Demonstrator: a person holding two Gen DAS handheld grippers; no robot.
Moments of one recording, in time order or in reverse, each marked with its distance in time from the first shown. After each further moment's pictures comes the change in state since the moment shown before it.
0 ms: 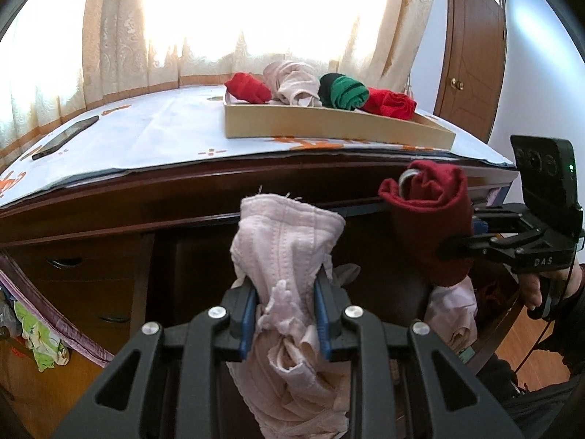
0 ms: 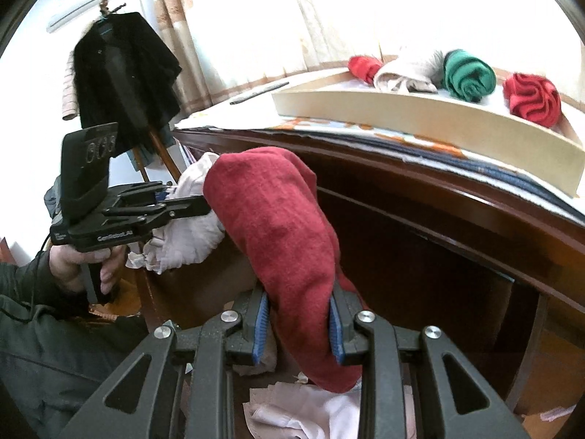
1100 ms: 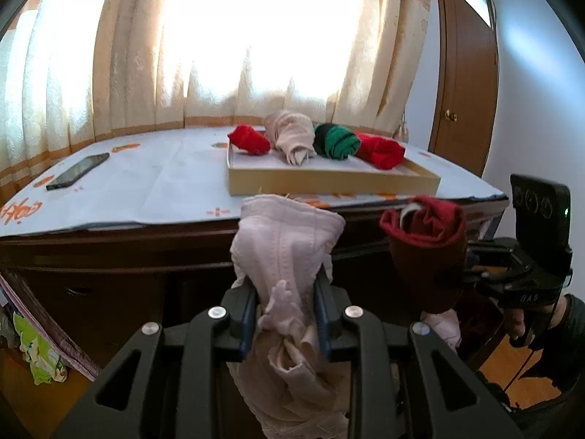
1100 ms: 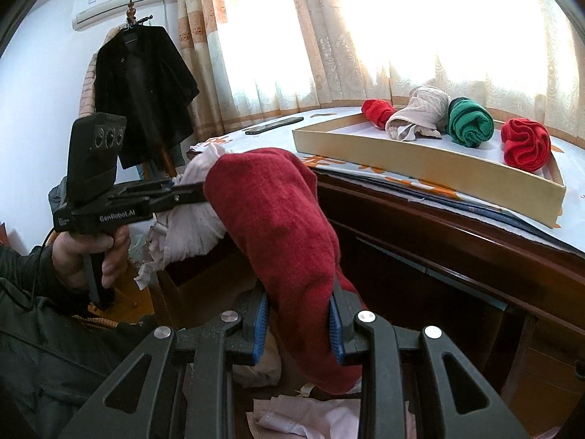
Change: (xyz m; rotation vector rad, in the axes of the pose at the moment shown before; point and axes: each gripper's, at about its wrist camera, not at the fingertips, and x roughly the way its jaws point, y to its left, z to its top) left arm -0.034 -0.004 0.016 -0.005 -0.160 0.000; right arm -0.018 0.013 -0.009 -0.074 -0.137 -0.006
